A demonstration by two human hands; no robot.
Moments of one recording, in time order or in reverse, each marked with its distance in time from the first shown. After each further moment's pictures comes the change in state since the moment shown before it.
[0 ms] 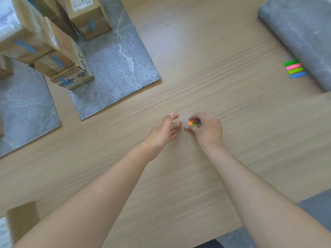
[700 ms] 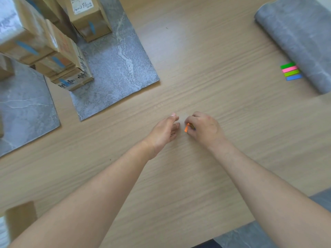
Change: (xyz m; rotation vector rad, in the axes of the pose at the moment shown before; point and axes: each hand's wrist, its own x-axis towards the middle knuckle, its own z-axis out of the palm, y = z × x) left_hand 0.000 0.000 0.003 0.074 -0.023 -0.004; right_hand 0.006 0.003 -0.017 -0.266 -0.102 -0.444
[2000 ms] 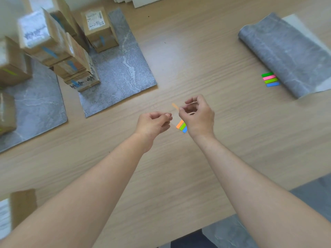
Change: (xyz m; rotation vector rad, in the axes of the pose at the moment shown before) left_hand -0.043 0.001 0.009 -0.136 0.274 0.205; right_hand -0.025 -0.059 -0.058 0.691 0.409 0.357
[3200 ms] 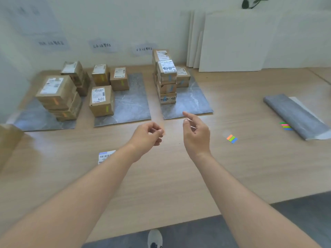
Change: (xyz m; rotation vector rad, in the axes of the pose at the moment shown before) left_hand -0.252 -0.032 -0.351 0.225 0.086 0.463; right_hand -0.324 -0.204 0.155 0.167 -0.096 -0.283
